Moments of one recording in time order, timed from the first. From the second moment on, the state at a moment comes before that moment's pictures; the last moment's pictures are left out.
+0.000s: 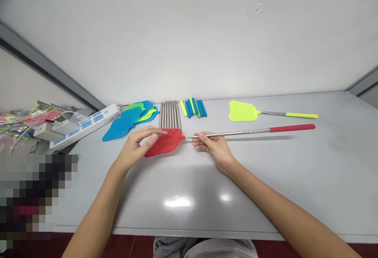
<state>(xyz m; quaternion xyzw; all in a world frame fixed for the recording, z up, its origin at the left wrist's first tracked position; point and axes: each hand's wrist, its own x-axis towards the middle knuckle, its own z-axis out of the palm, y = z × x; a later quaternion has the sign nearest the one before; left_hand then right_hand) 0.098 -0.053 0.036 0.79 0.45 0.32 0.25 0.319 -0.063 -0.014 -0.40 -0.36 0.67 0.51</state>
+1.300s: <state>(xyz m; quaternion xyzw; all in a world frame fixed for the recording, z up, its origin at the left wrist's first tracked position) 0.140 -0.072 0.017 0.87 0.44 0.17 0.13 0.320 -0.068 -0.009 -0.37 -0.45 0.69 0.43</state>
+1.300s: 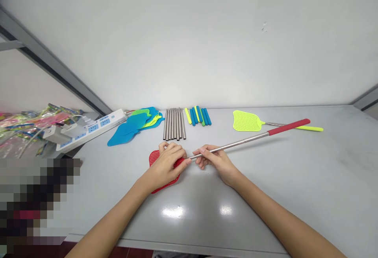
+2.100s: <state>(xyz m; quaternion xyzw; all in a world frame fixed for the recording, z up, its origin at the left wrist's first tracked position) 0.139 -0.068 0.019 0.88 0.41 0.17 0.16 0.350 -0.048 -0.010 -0.50 -0.34 0.53 0.59</state>
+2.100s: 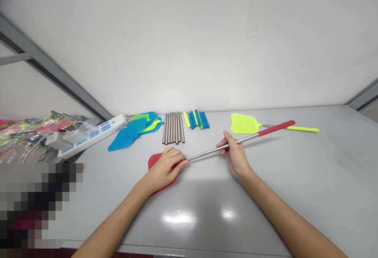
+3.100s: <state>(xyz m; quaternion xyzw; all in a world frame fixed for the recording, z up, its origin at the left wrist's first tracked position) 0.155 -0.087 0.015 0.89 0.40 0.07 0.19 0.366 -0.043 -0.006 -0.27 0.06 0.74 0.62</state>
